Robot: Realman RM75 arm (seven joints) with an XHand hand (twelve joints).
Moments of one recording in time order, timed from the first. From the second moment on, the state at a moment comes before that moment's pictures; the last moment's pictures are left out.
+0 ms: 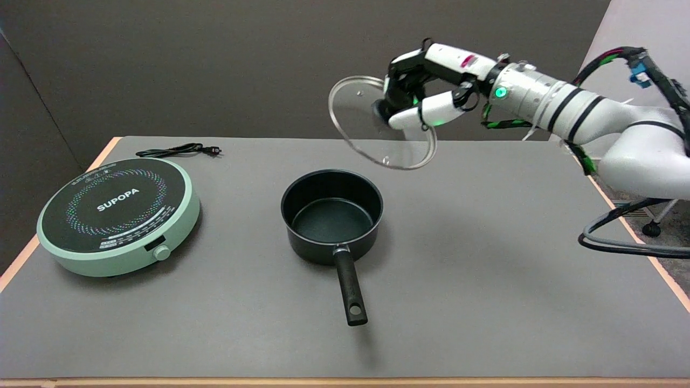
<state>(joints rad) 0.67 -0.33 0.80 -1.68 -2.28 0.08 0.85</state>
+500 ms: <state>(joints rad) 1.15 -0.41 0.20 -1.67 -2.29 0.07 0.90</state>
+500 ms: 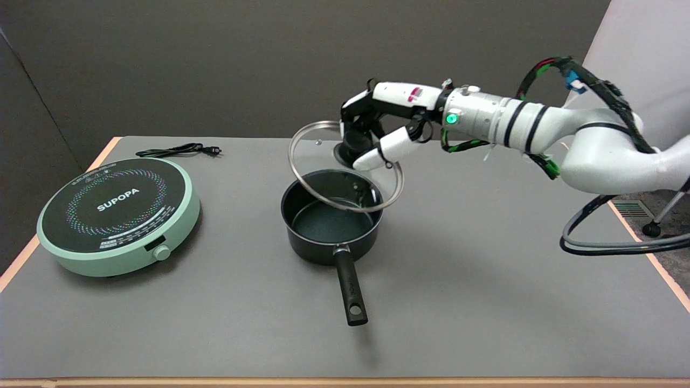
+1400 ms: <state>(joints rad) 1.55 -0.58 -0.32 -1.56 -2.28 0.03 0.93</state>
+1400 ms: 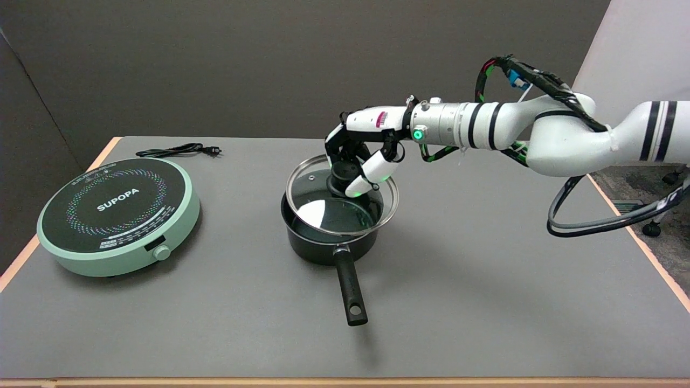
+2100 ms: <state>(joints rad) 1.60 -0.68 -0.42 -1.49 -2.28 0.03 0.94</state>
